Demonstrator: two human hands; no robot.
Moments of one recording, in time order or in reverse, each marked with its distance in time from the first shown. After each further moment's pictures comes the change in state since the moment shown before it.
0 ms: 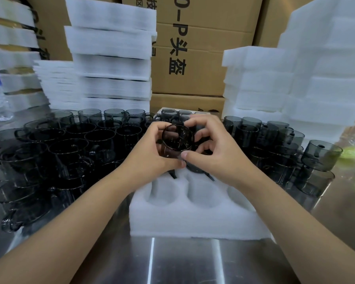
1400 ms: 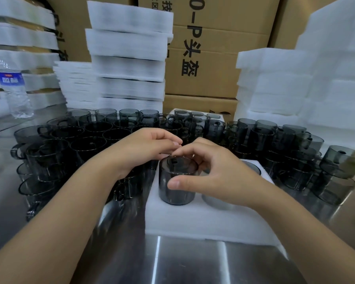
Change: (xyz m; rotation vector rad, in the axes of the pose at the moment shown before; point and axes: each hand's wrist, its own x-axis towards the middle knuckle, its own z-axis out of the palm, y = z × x) left_hand -0.002 0.032 -0.039 0.171 -0.137 -0.338; right_hand -0.010 -0.027 0.020 -0.152 -0.297 0.114
